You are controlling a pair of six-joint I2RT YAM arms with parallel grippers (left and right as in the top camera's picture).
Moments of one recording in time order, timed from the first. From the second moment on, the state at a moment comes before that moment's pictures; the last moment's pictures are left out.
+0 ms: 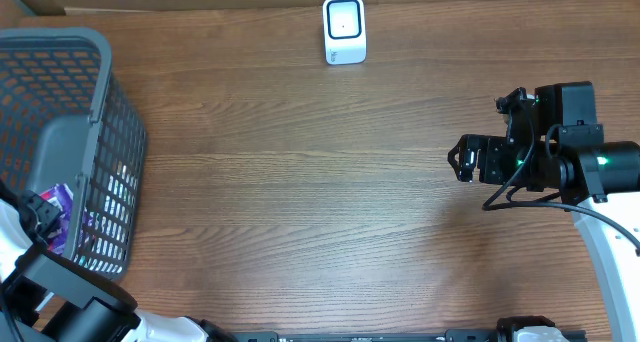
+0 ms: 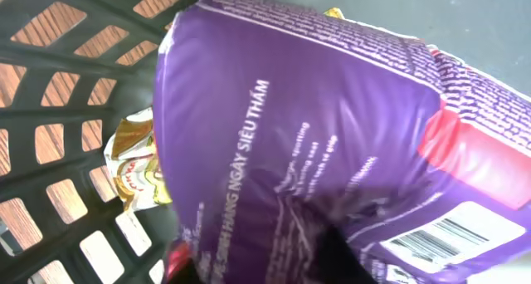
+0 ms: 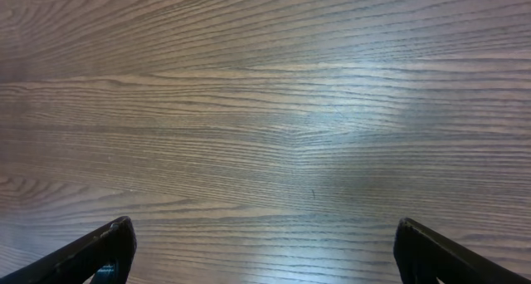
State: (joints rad) left arm 0.94 1.76 1.34 -0.87 -0.14 -0.10; right arm 0.06 1.26 1.24 -1.11 -0.28 0.15
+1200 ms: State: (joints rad) left arm 0.07 1.54 1.99 -1.30 0.26 -0.18; right arm 0.06 1.26 1.24 -1.03 -0.30 0.15
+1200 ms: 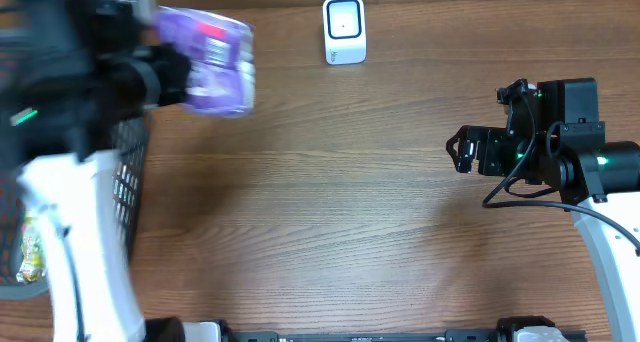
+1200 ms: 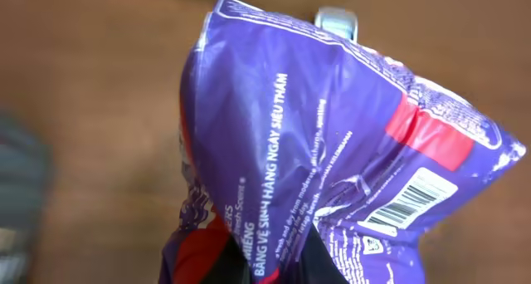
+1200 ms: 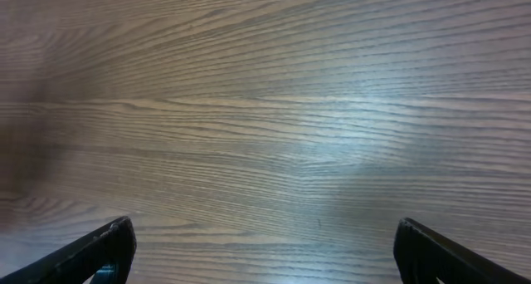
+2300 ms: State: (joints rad) left arm -0.52 2.09 1.98 -1.24 0.24 -0.51; right arm 0.06 1.26 1.24 -1.01 -0.31 0.18
